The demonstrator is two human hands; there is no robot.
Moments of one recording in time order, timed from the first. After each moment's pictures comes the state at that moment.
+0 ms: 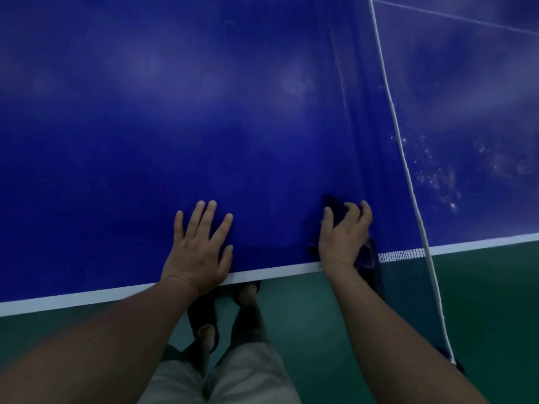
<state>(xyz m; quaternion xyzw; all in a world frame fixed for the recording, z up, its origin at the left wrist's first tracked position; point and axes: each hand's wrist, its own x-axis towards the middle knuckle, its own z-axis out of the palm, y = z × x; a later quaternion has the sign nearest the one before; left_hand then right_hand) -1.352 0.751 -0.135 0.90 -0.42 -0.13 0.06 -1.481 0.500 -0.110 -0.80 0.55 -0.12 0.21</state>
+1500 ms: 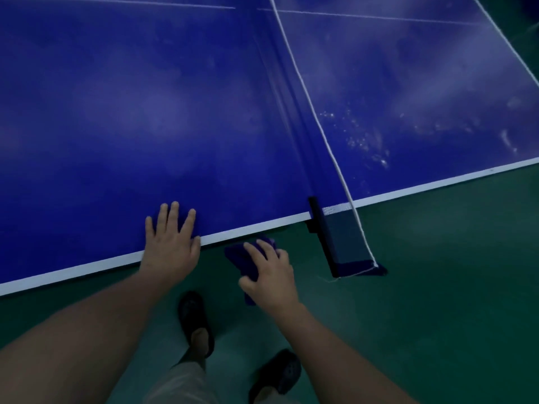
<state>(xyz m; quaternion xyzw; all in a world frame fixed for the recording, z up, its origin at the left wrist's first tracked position) -1.417 0.757 -0.117 0.91 -0.38 -0.17 0.02 -1.620 0.624 -0.089 -0.89 0.35 0.12 0.26</state>
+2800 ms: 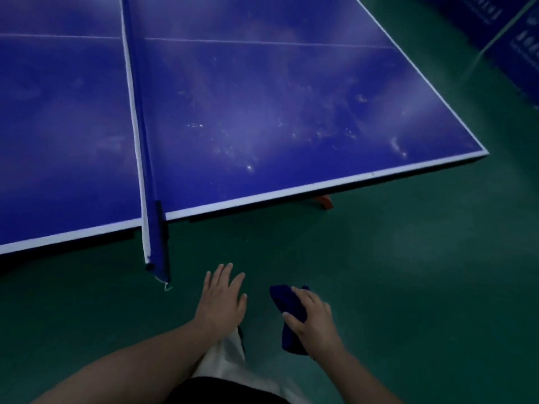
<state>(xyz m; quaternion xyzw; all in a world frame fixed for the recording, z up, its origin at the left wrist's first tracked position) -1.825 0.462 -0.105 0.86 -0.43 -0.27 0.09 -2.021 0.327 -0.055 -0.81 0.46 0.13 0.35</state>
